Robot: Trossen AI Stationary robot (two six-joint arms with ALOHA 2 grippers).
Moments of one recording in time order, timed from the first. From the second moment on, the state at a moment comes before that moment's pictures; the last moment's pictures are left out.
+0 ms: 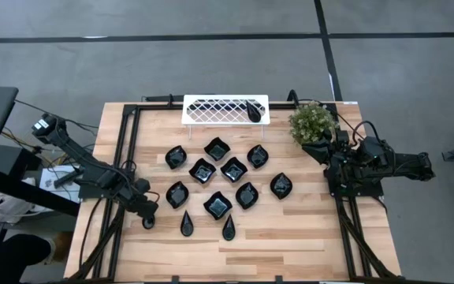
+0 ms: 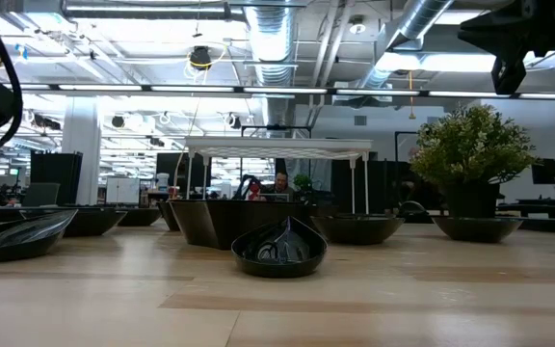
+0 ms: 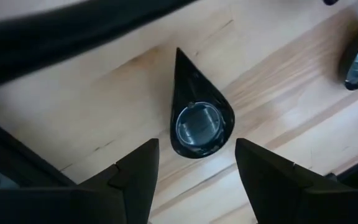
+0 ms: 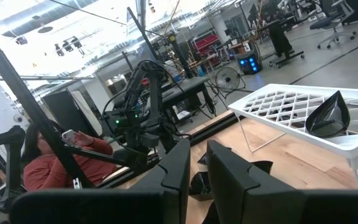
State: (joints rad) left arm -0.68 1.02 0.44 -0.78 0.10 -1.73; right arm 0.03 0.05 0.28 -0.13 0.26 0.42
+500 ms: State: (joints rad) left arm -0.68 1.05 0.40 -0.74 0.05 -1.75; right arm 0.03 0.05 0.28 -0.13 0.27 0.41
